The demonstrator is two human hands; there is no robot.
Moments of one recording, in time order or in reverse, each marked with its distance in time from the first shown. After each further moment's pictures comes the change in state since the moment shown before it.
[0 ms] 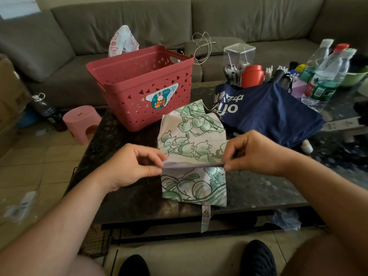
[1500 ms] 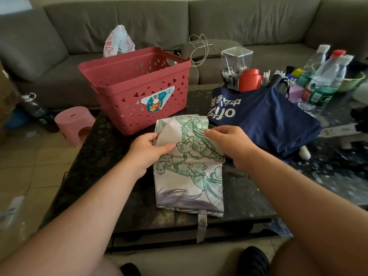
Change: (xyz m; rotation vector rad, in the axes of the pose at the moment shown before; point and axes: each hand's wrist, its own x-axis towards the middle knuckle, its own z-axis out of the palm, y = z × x) left_hand 0.084 -0.018 0.036 -0.165 0.329 -0.328; right_hand 0.075 0.016 0.026 0.315 0.478 0.415
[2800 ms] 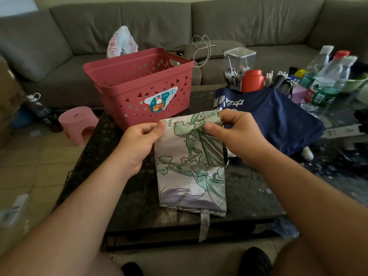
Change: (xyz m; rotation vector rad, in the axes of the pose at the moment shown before) left_hand -0.033 0.038 -0.018 -0.309 0.001 0.109; right_hand -0.020 -0.024 -0.010 0.031 -0.065 -0.548
